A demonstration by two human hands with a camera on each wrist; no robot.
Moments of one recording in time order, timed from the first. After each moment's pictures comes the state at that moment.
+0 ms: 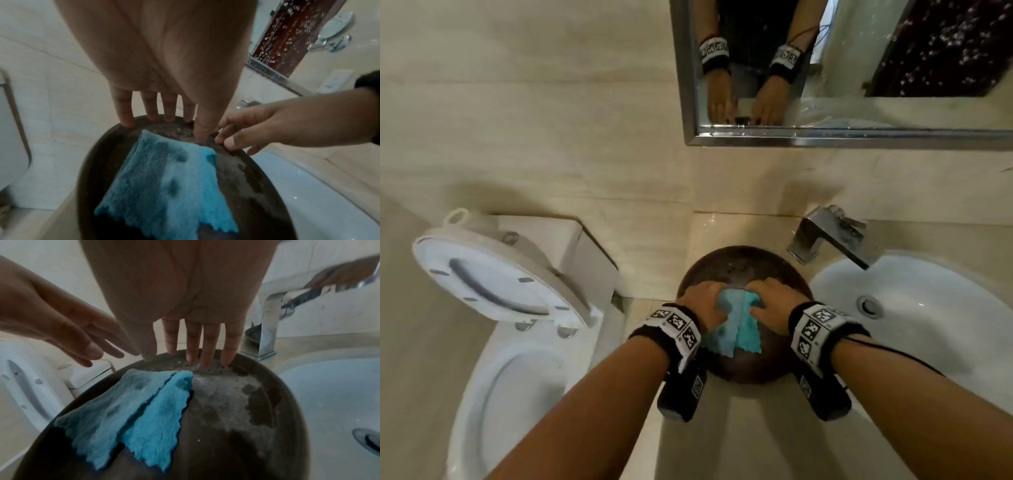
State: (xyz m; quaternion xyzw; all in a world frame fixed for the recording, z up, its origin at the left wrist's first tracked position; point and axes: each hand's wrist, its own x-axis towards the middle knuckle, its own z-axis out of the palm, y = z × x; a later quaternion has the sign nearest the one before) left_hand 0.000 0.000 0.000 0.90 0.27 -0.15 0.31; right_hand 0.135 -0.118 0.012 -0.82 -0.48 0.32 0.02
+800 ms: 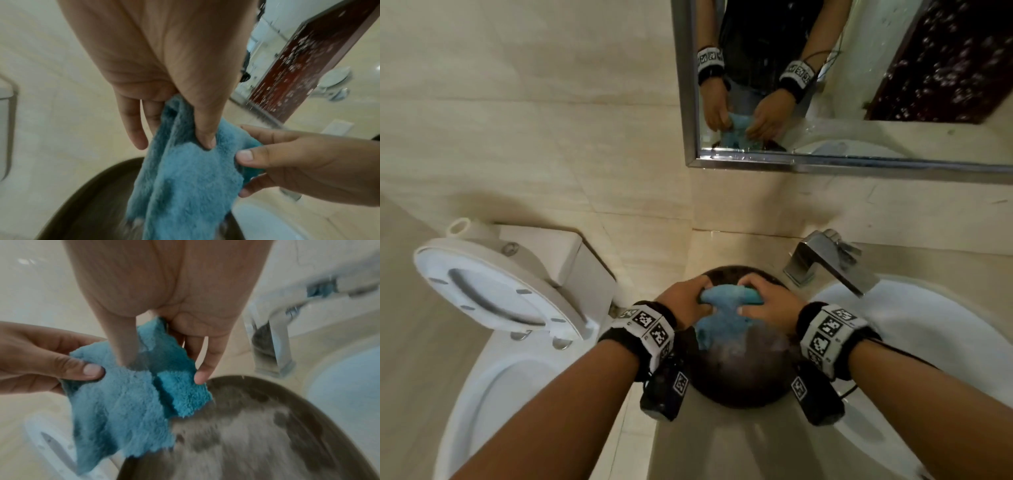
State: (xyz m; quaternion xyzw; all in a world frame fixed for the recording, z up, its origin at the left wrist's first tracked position) left_hand -0.001 0.023 0.062 0.88 0.29 -0.11 0.37; right_hand 0.150 -0.103 0.057 -0.75 -0.47 0.42 0.21
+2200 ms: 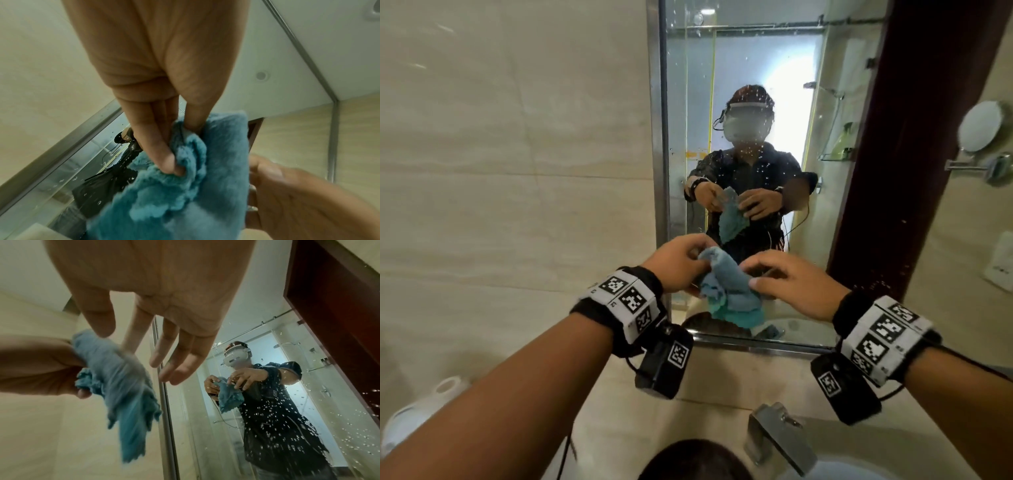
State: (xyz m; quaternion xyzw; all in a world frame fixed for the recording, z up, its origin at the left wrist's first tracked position) left_hand 0.068 0.009 0.404 0.86 0.17 0.22 0.43; right_hand 0.232 -0.135 0.387 -0.66 -0.65 0.10 0.37
